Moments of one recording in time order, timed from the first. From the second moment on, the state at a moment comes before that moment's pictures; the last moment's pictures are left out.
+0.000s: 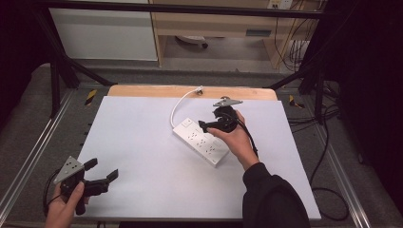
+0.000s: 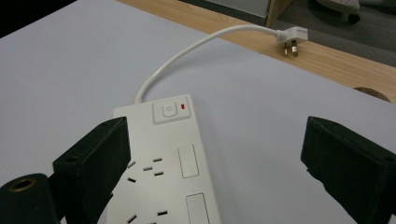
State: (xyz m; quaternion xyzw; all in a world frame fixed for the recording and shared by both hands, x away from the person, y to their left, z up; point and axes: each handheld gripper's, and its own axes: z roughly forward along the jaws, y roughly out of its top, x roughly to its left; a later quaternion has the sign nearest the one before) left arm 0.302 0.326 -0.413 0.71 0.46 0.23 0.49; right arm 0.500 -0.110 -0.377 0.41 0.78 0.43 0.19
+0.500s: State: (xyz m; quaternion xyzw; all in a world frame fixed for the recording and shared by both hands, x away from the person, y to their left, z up) left arm 0.302 0.327 -0.413 0.71 0.46 0.23 0.49; right arm 0.483 -0.131 -0.356 0.43 0.76 0.44 0.22
